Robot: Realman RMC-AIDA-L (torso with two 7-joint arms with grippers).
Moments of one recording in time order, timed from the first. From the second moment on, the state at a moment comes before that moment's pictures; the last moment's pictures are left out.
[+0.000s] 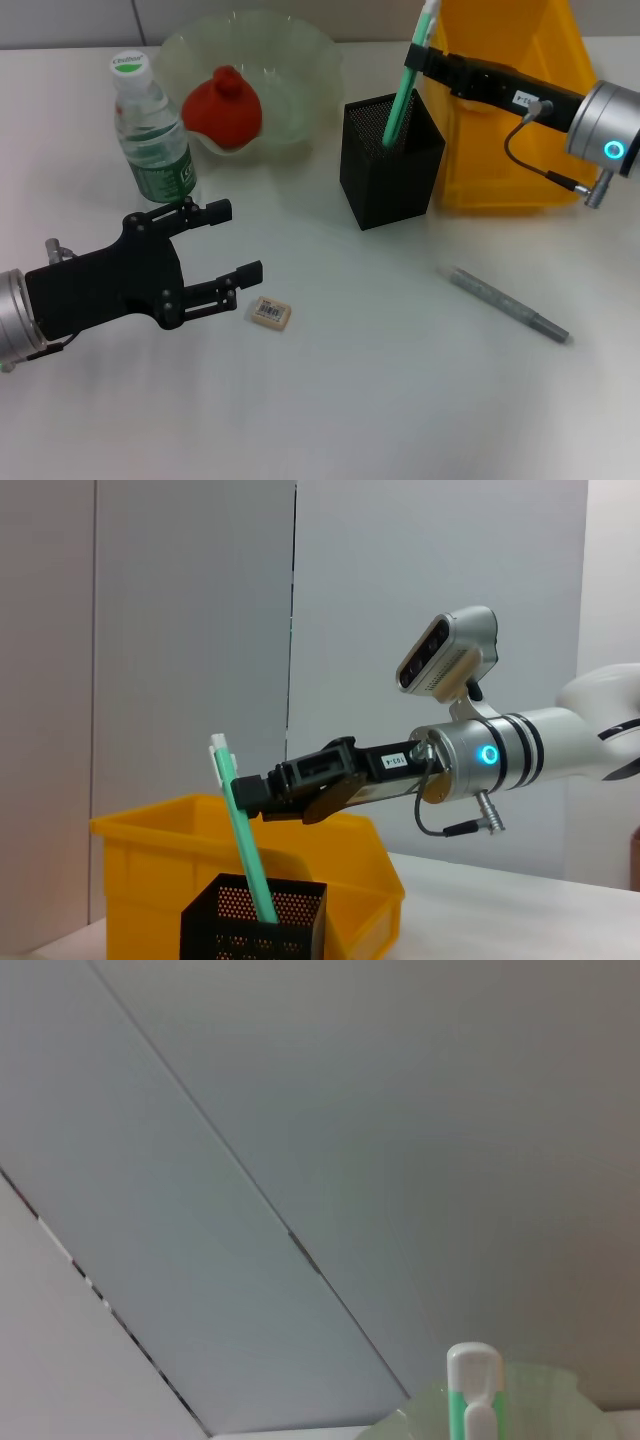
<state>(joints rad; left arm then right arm) -0.39 -2.06 0.72 0.43 1.78 1.66 -0.88 0.66 2.08 -0.82 -0.39 -1.50 -1.15 1.54</state>
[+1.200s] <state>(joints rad) -0.39 -2.06 0.71 0.43 1.78 1.66 -0.88 0.68 2.09 -0.82 -0.27 -1.46 -1.18 0.95</state>
